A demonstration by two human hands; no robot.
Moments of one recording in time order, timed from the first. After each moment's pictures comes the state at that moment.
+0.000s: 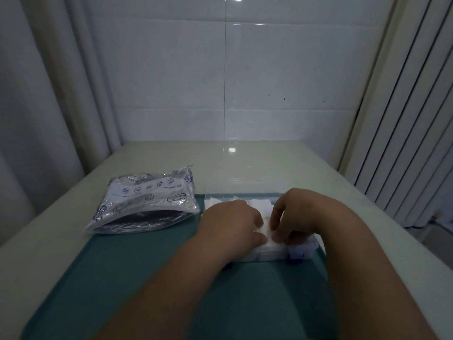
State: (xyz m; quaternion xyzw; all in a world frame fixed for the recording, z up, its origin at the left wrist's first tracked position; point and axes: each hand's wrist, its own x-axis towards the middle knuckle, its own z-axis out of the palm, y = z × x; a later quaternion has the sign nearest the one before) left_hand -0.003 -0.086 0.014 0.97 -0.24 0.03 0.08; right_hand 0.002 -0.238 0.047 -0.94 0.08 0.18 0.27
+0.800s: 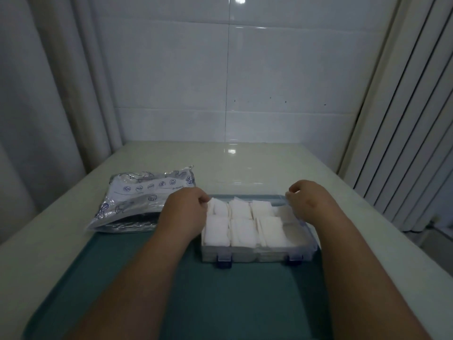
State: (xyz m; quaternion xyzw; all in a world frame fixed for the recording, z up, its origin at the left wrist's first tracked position) left_hand 0.030 -0.028 -0.002 0.94 -0.01 0.11 0.32; right_hand 0.037 -0.265 0.019 -0.95 0.14 -0.05 0.26
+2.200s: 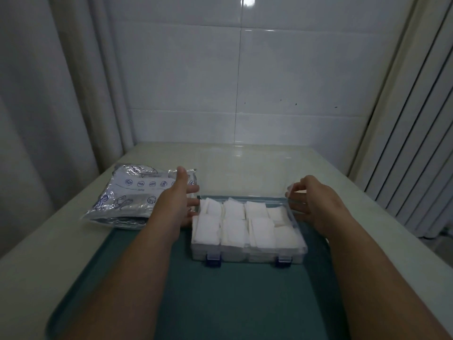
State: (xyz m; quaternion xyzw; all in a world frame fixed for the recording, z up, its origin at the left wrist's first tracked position) left_hand 0.043 0.006 0.002 0.68 0.15 -0.01 0.71; right_hand 0.035 -0.245 0.017 -0.71 0.21 -0.06 0.67
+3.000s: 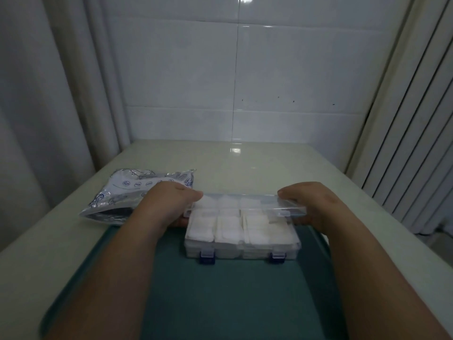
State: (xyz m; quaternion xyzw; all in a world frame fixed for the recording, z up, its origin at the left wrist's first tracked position) left_hand 0.035 0.018 0.015 0.80 0.09 -0.02 0.59; right_hand 0.029 -0.243 0.028 -0.79 0.18 0.02 0.58
